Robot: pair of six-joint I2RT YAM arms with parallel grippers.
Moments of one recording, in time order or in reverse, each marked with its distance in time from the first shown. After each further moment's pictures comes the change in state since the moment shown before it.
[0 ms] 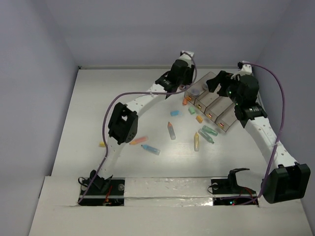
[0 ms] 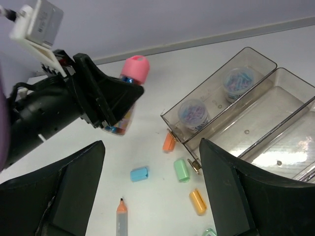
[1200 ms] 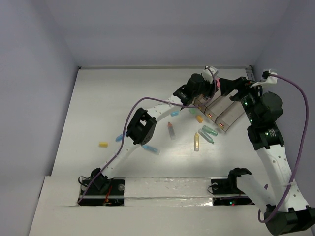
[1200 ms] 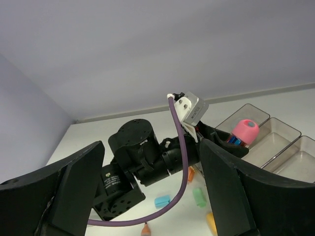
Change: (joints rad) left arm -0.138 0.340 0.299 0.312 0.332 0.105; right arm 0.000 -0.361 -0.062 0.019 0.060 0.045
